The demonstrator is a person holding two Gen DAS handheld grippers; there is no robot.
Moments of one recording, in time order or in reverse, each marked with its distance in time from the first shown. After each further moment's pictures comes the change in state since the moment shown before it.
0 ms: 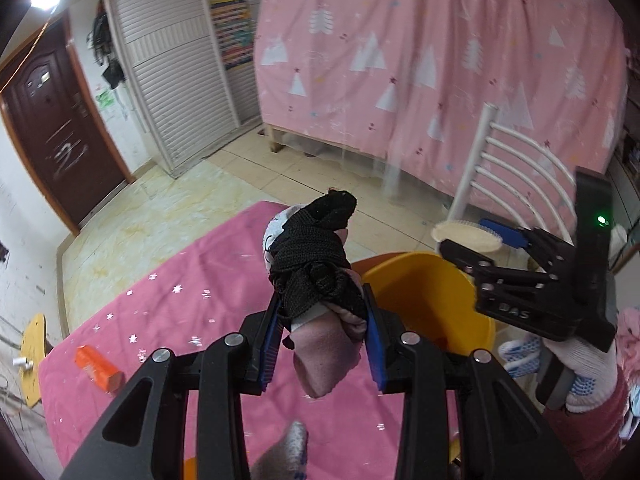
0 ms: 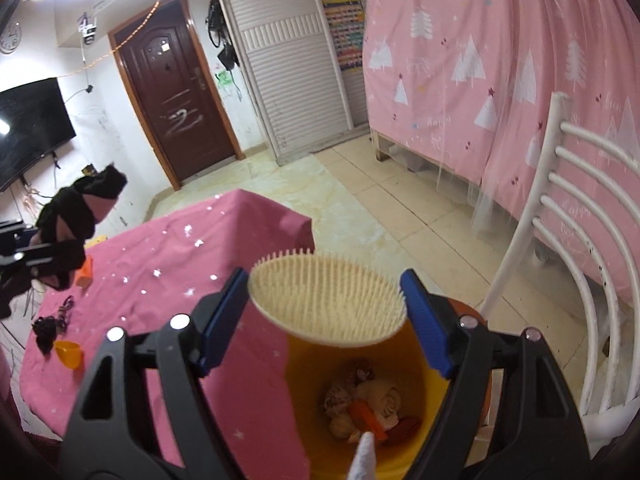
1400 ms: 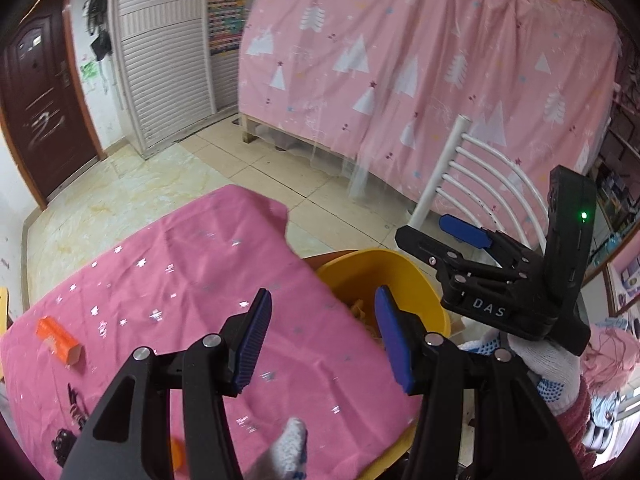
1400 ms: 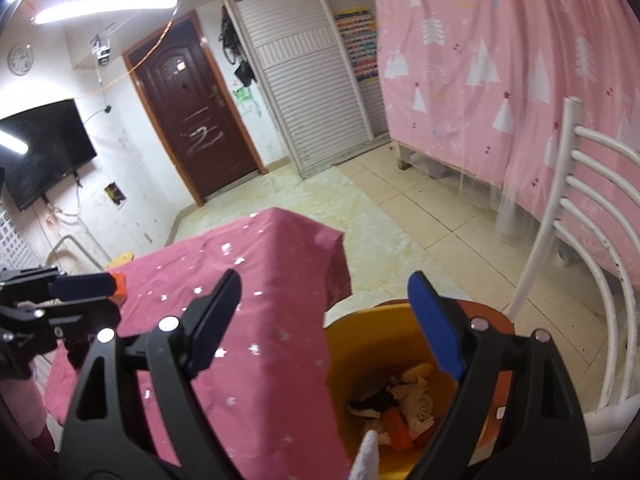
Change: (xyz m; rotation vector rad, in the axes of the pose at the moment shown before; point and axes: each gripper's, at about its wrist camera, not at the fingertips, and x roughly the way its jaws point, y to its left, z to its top) left arm -0.016 0.021 -0.019 -0.108 -0.002 -0.145; right arm -0.017 0.024 0.009 0.028 -0.049 0.096
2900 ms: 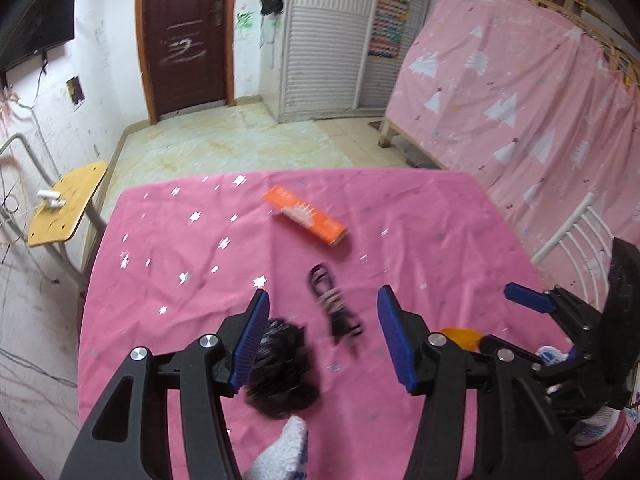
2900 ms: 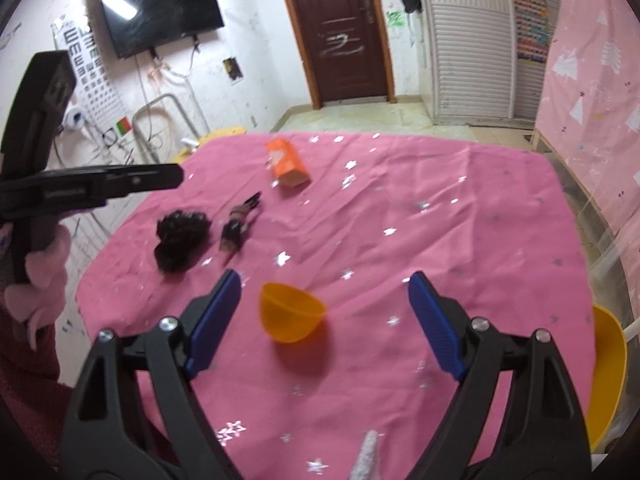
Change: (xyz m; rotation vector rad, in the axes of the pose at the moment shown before) left arm -0.091 0.241 -0.136 -0.385 -0.042 0.279; right arm 0.045 0.239 -0.086 -0.403 0.279 0.311
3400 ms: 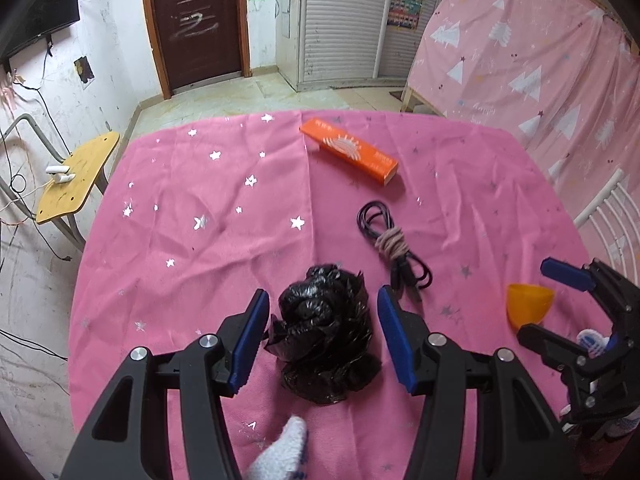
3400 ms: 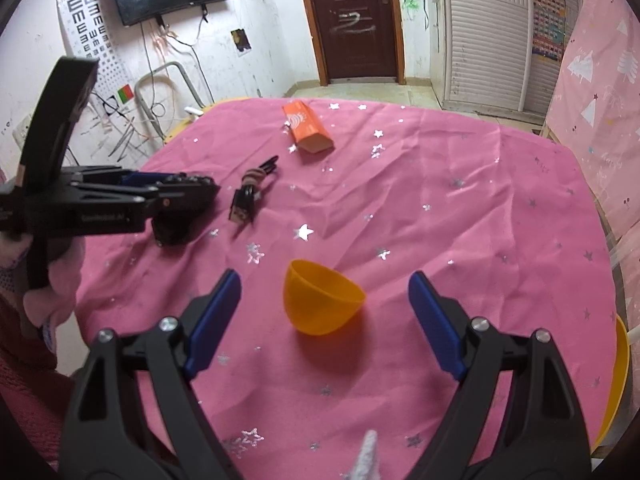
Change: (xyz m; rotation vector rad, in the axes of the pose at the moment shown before) left arm 0.042 0.023 -0.033 0.000 0.102 0.065; right arm 0.028 0.023 -0.005 -0.051 0.086 -0.014
